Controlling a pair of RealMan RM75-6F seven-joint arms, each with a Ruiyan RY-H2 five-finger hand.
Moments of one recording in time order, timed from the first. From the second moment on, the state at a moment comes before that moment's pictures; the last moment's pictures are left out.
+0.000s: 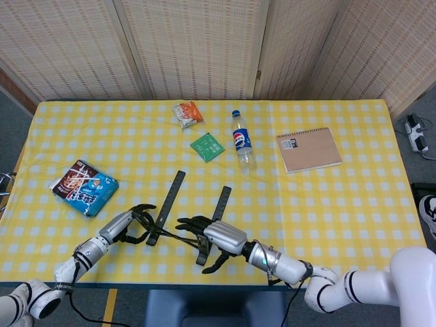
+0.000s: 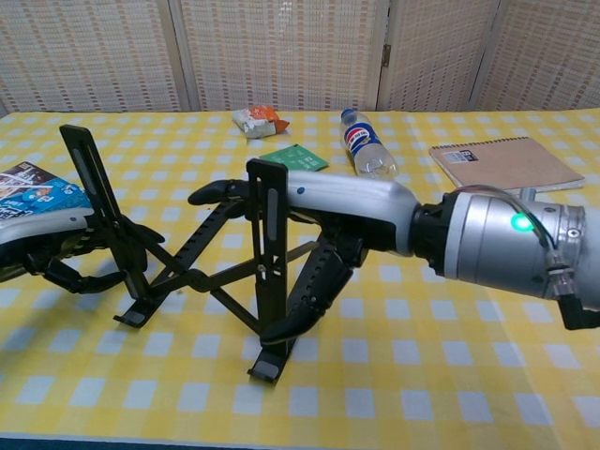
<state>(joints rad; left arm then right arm) -0.63 -1.44 0.07 -1.26 1.57 0.90 -0.89 0.89 -1.55 0.02 -1.59 -1.60 0.88 0.52</state>
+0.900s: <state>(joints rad) -0.62 -1.46 0.10 -1.23 1.59 0.93 -0.96 0.88 -1.56 0.01 -1.60 -1.58 0.87 0.51</state>
